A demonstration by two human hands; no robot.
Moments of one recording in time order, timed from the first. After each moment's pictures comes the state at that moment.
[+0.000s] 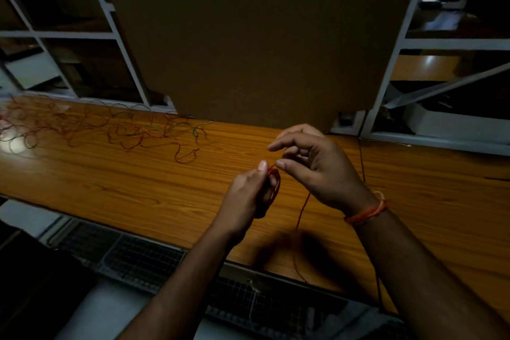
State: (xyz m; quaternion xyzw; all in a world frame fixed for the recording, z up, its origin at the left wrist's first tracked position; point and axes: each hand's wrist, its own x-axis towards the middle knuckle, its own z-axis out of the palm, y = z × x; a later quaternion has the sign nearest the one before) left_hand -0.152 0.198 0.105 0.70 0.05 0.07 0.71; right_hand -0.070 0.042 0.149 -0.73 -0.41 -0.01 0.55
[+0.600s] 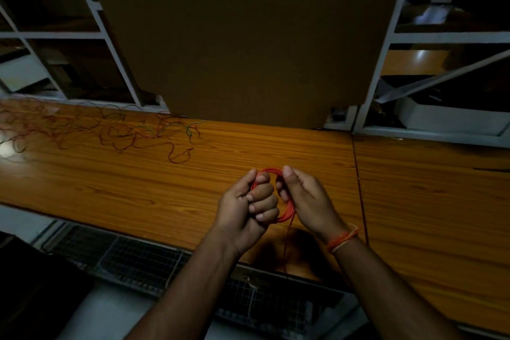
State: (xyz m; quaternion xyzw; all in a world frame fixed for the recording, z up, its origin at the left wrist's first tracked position) left_hand -0.150 0.185 0.092 0.25 0.05 -0.09 0.96; right_hand -0.085 0.051 0.068 -0.74 -0.24 0.07 0.62
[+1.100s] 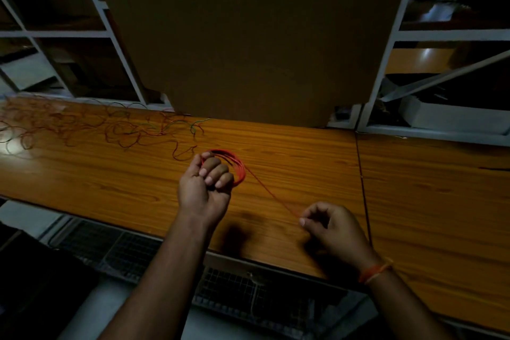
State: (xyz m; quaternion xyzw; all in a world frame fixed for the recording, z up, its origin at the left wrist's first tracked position) left_hand -0.147 0.243 0.107 0.17 0.12 0.14 0.97; right_hand -0.099 -0.005 0.015 -0.84 -0.17 0.11 0.51
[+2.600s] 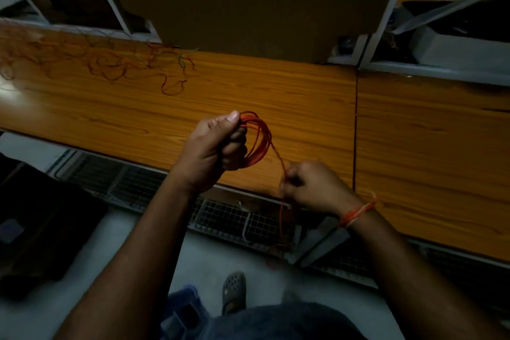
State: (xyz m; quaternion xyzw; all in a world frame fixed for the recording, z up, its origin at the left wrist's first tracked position) left_hand -0.201 0.193 0.092 0.58 -0.01 0.00 0.82; right_hand -0.139 -0.007 0.054 -0.91 -0.28 0.22 0.23
